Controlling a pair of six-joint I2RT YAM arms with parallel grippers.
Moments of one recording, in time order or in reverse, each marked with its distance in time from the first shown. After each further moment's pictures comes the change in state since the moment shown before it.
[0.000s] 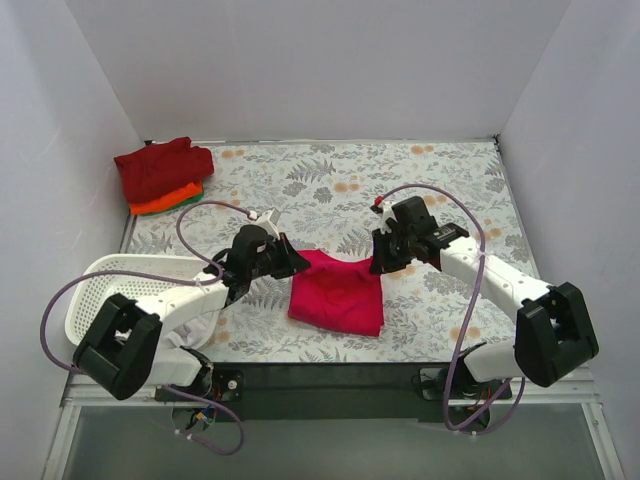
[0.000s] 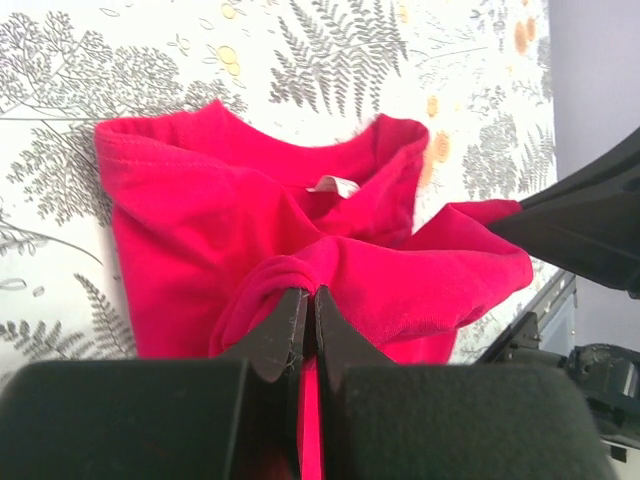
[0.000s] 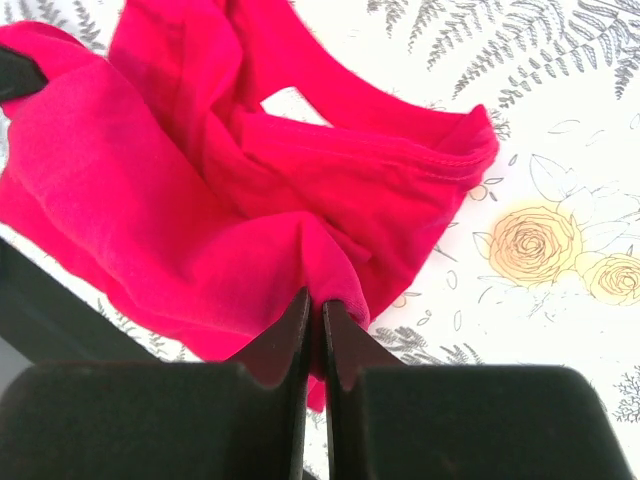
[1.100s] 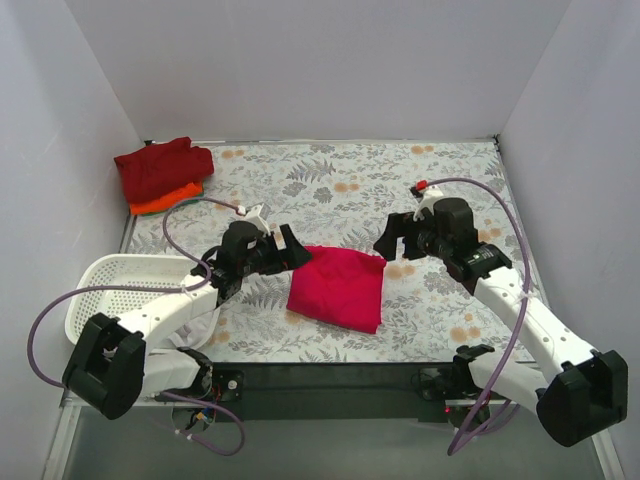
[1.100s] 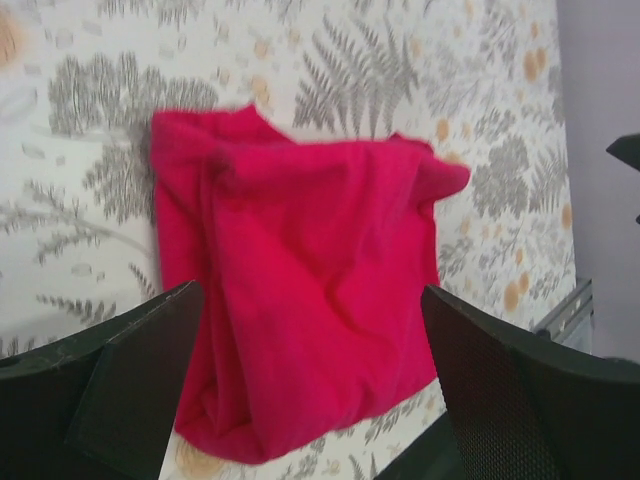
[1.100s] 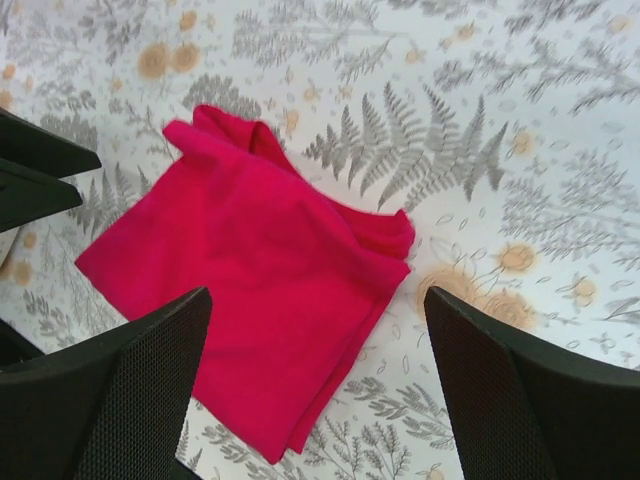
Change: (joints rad) left arm 0.054 -0.067 0.069 -0.117 -0.053 0.058; right arm -0.118 -0.306 -0.083 0.174 0.082 0.041
